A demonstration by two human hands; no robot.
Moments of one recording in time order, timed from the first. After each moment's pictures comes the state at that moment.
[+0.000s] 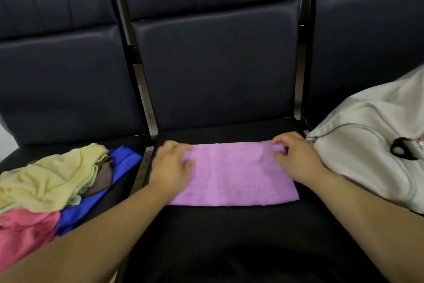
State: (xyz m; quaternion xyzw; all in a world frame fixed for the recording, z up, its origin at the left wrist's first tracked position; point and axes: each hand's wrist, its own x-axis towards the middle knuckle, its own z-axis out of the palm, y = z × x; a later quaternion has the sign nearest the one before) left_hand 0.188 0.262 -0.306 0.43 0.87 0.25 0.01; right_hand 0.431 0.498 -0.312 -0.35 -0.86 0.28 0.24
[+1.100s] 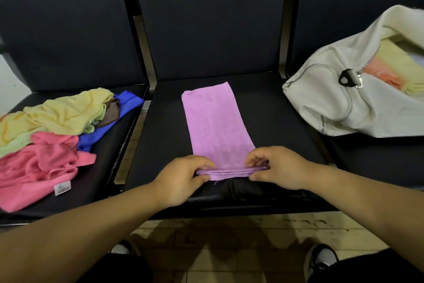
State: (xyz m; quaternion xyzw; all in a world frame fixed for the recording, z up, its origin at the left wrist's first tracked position) left_hand 0.354 0.139 -0.313 0.55 0.77 0.24 0.22; right_hand 0.558 0.349 -0.304 -0.20 -0.90 0.40 -0.01
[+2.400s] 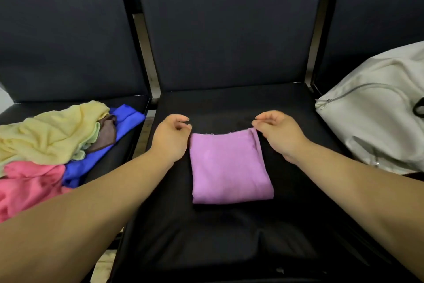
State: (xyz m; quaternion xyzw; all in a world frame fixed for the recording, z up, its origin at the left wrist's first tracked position) left_hand 0.208 0.246 -0.310 0.21 0.85 0.46 0.15; right_hand 0.397 0.429 -0.313 -0.42 -0.71 0.53 0.20
